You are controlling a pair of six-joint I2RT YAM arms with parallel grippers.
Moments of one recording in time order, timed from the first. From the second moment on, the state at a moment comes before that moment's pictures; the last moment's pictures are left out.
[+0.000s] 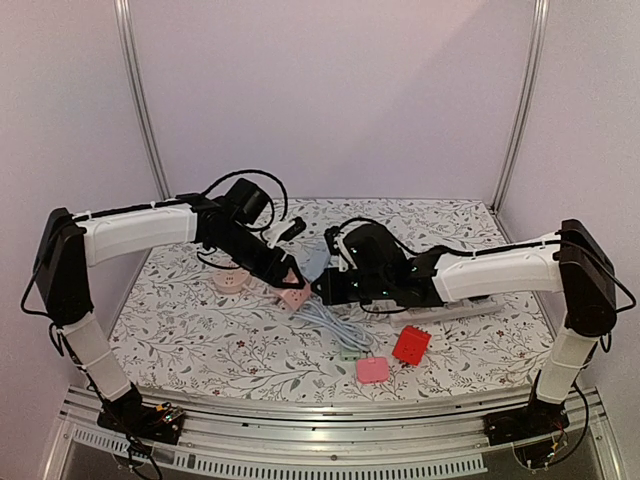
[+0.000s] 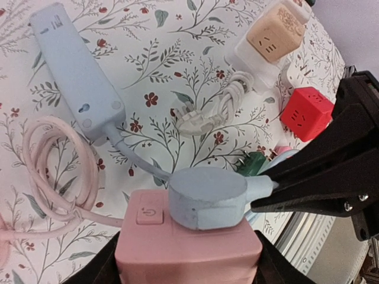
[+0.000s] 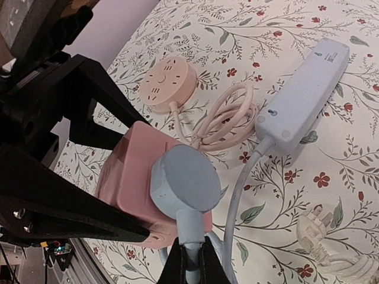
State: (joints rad) left arm -0.65 1.73 1.33 -0.64 0.43 -0.07; right arm 1.00 1.80 1.19 0.03 0.03 0.61
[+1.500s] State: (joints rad) left arm -0.46 1.65 1.34 -0.66 0.49 -0.12; right arm 0.93 1.74 1.18 -0.10 0.15 0.51
